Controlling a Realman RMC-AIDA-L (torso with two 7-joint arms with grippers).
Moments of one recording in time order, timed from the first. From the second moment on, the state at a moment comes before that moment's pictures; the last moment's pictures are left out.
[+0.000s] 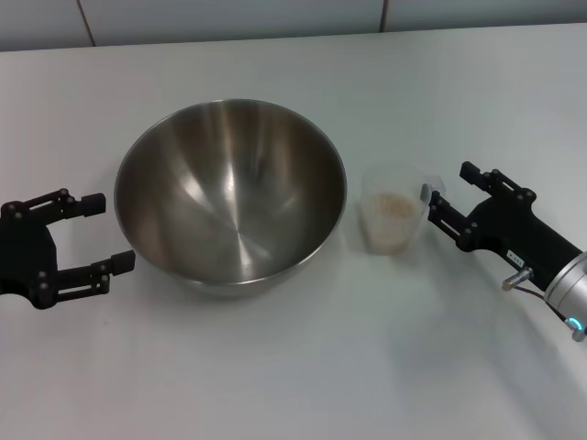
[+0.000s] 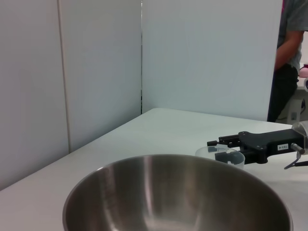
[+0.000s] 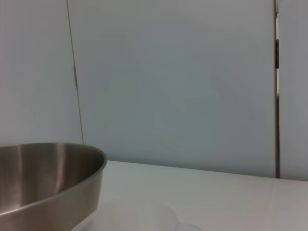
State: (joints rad) left arm -0.29 -2.00 0.79 0.76 1.82 1.66 -1.13; right arm 0.39 2.09 0.34 0.05 -2.26 -1.22 0.37
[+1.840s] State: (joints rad) left arm -0.30 -2.00 0.78 0.76 1.85 1.61 -1.11; right arm 0.40 2.09 0.37 0.09 -2.26 -1.21 0.24
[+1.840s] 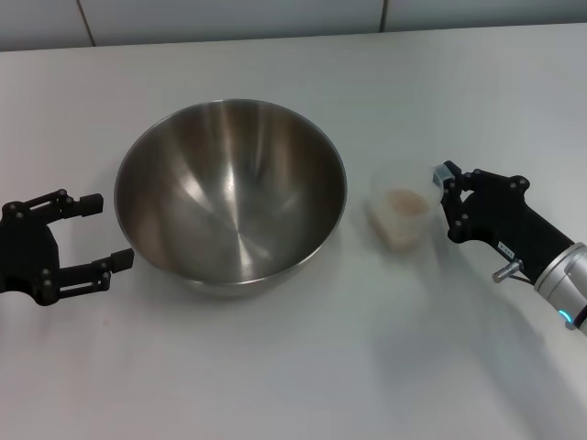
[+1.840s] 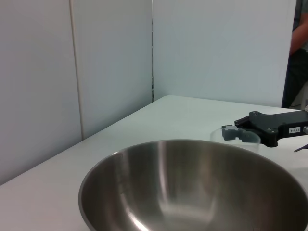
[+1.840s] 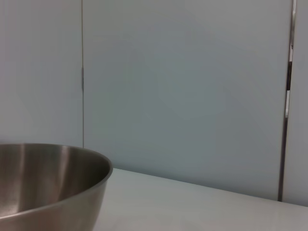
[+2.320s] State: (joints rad) left arm -0.30 -2.01 0.78 0.76 1.85 1.61 -1.11; right arm 0.40 2.09 0.37 0.09 -2.26 -1.21 0.24
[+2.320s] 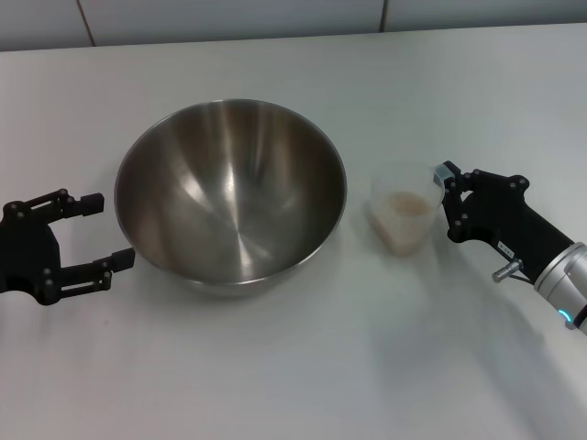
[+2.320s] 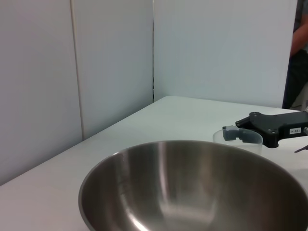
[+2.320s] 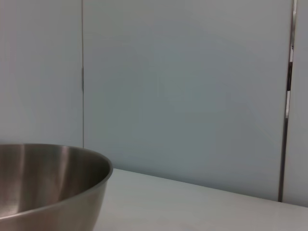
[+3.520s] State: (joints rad) left arm -0.30 -2.02 0.78 0.76 1.84 1.57 -1.11; right arm 0.41 2.09 0.47 0.11 -2.26 -1.22 0.20
